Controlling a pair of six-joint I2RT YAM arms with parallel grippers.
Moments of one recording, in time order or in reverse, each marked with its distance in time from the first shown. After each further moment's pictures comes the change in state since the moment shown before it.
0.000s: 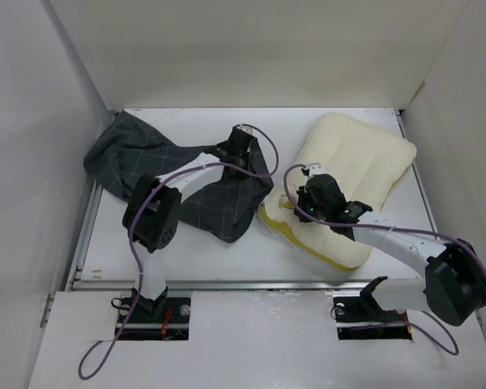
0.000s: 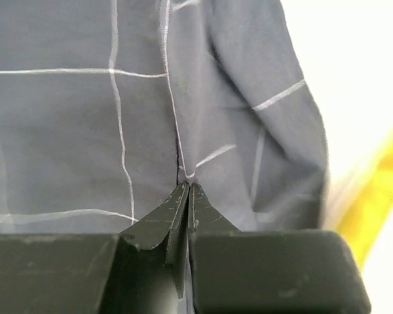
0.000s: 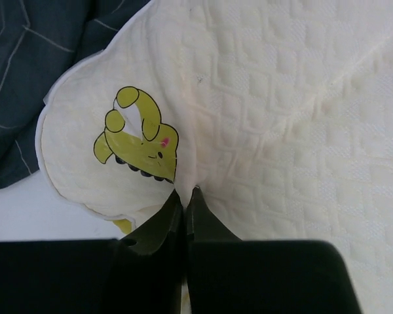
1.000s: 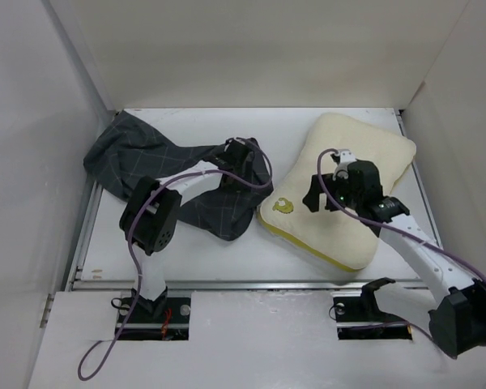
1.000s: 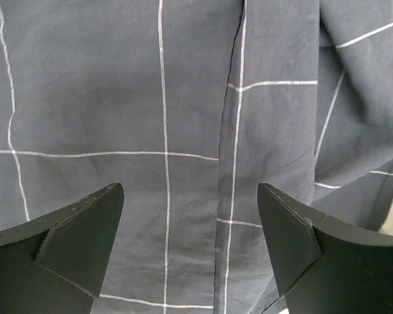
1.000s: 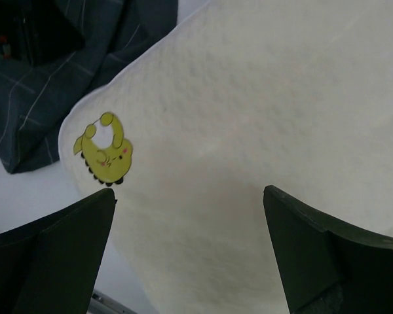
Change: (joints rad) left arm -0.013 -0.077 -0.145 -0.033 -0.108 -0.031; right arm -0.317 -0.205 0.076 -0.156 -0.273 -0.156
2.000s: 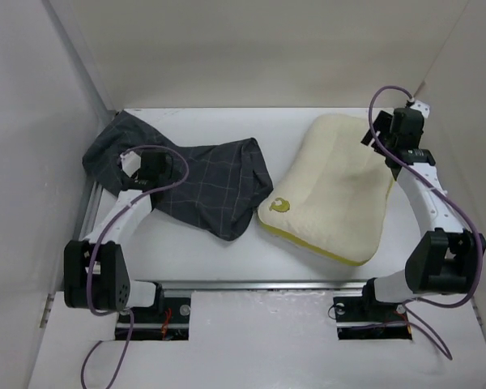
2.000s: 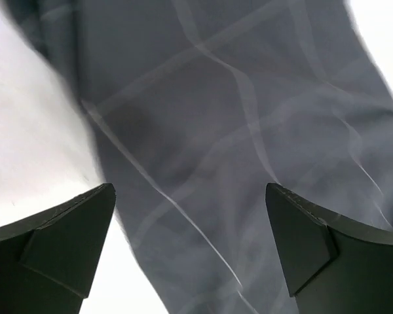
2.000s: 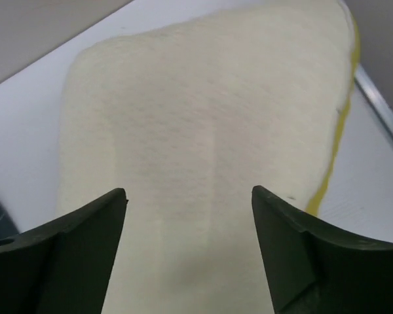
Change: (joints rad) left arm 0.524 -0.528 -0.462 0.098 -0.092 -0.515; right arm -0.364 0.372 0.441 0.023 0.444 0.166
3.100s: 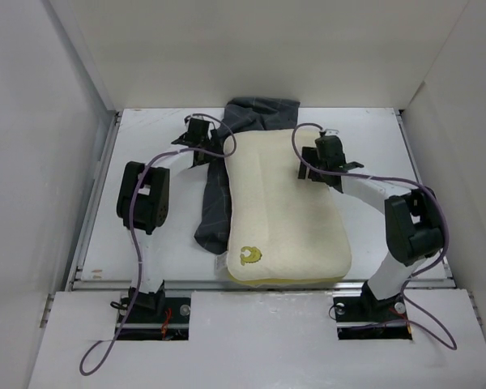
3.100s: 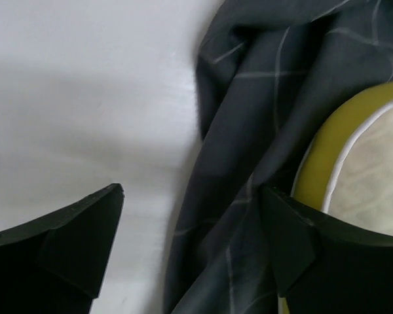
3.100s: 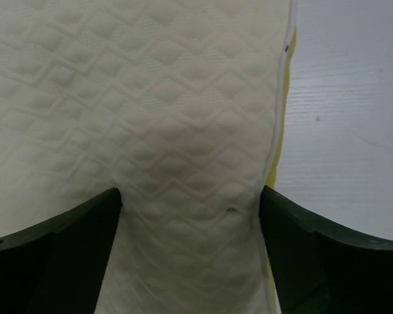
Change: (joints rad) left arm -0.200 0.663 0.563 0.148 0.217 0.425; right arm 0.405 0.240 -0.169 0.187 -0.022 -0.033
